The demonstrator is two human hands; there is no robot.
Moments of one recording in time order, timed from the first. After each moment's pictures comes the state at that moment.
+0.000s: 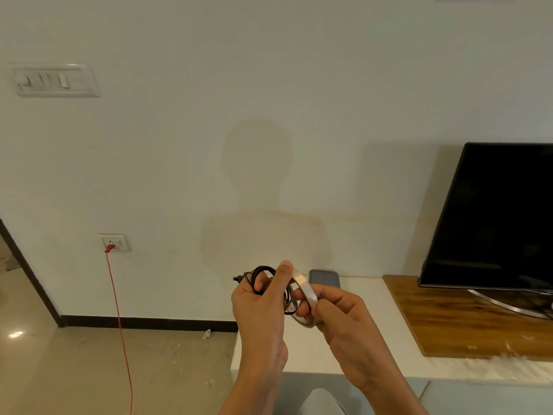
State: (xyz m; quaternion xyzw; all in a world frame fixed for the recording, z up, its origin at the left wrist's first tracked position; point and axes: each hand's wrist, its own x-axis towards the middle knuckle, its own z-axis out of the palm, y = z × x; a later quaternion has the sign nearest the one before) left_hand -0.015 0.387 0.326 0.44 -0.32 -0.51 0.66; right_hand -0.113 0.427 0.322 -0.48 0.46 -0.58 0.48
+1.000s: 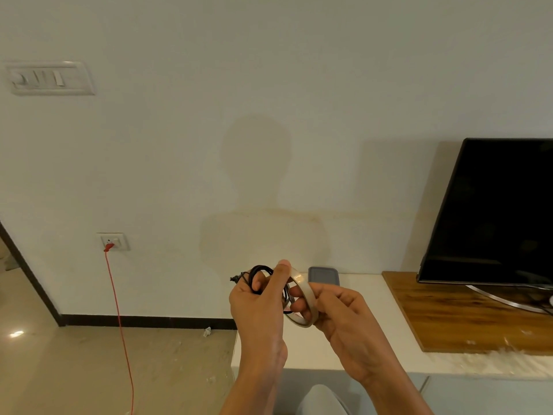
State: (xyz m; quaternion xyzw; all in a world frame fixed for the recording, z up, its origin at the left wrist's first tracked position) left_hand -0.017 0.390 0.327 0.46 -0.32 -0.50 0.66; right_hand -0.117 0.428 0.322 -0.43 0.46 -0.59 0.51
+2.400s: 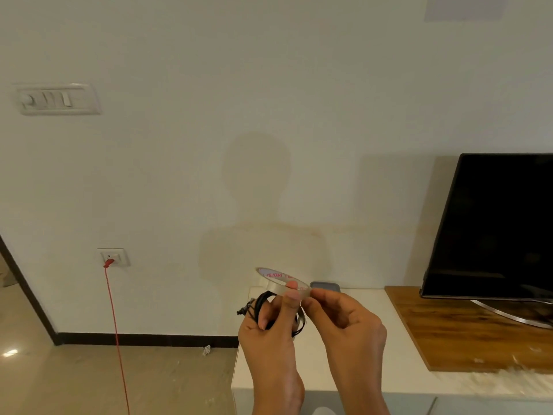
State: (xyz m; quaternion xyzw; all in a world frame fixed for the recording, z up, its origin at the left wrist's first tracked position) left_hand -0.028 0.405 0.317 0.40 -0.27 -0.53 0.70; right_hand -0.100 0.425 0.314 -0.43 0.55 -0.67 0.25
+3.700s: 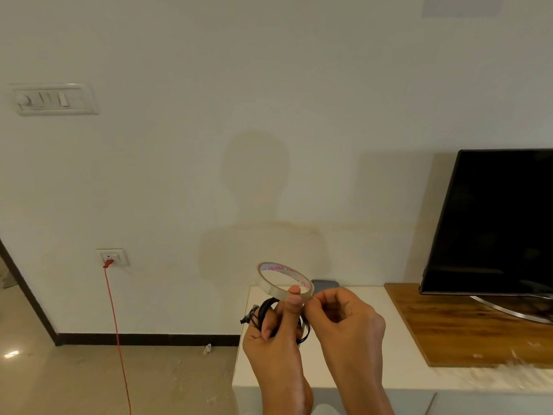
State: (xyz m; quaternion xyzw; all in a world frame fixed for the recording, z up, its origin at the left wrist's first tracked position) left_hand -0.035 0.411 0.310 0.39 -0.25 -0.52 0.72; right_hand -0.101 0.423 0.318 -0.48 0.61 -0.61 0.14
